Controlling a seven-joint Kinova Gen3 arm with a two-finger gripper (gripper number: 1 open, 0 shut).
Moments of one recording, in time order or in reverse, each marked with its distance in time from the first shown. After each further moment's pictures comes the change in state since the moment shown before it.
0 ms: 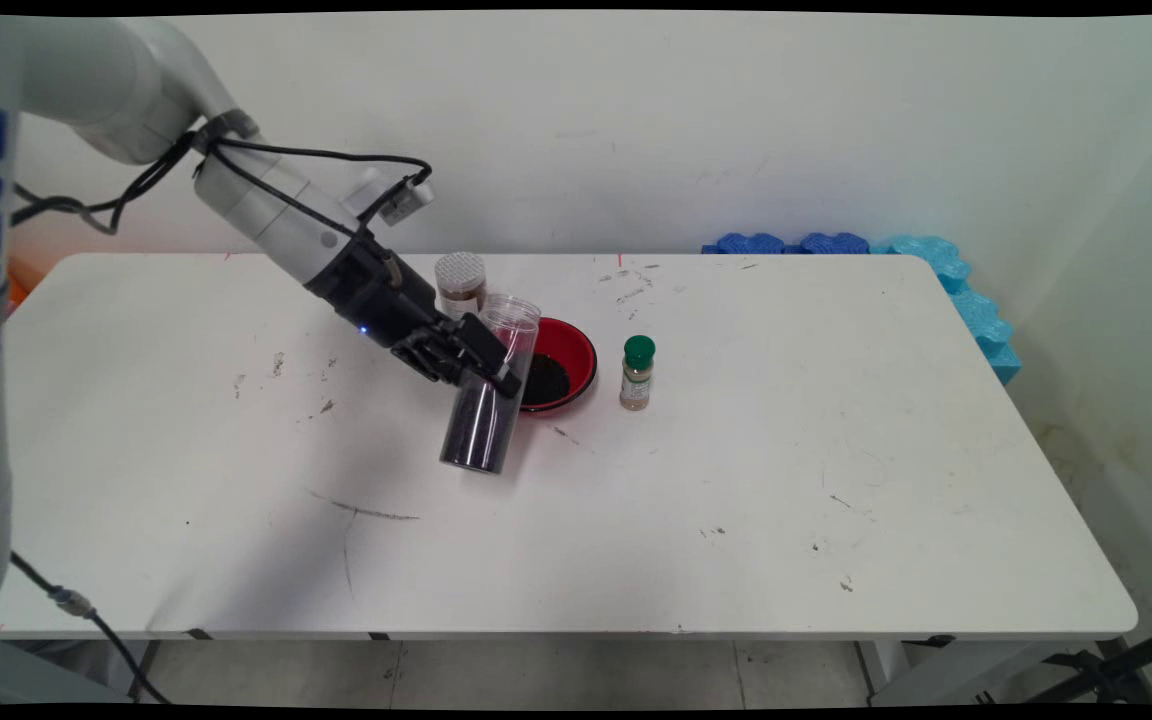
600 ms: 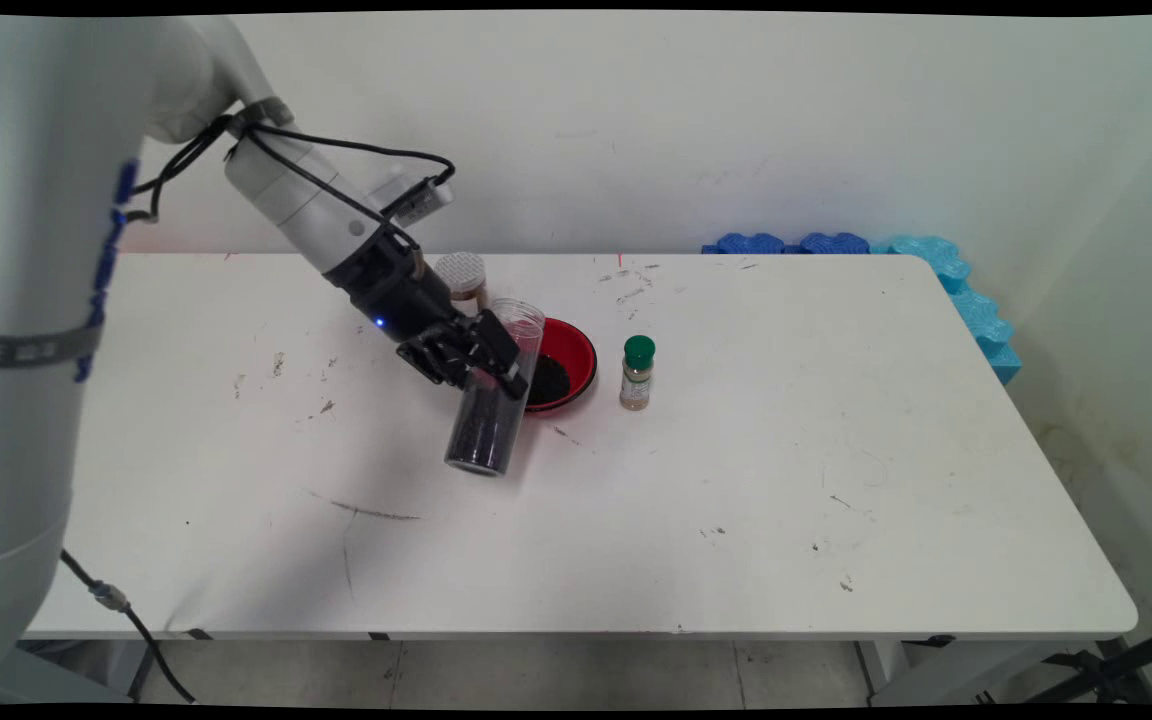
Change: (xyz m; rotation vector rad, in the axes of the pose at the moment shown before) arm 0.020 0.011 0.008 0.048 -0.063 -0.094
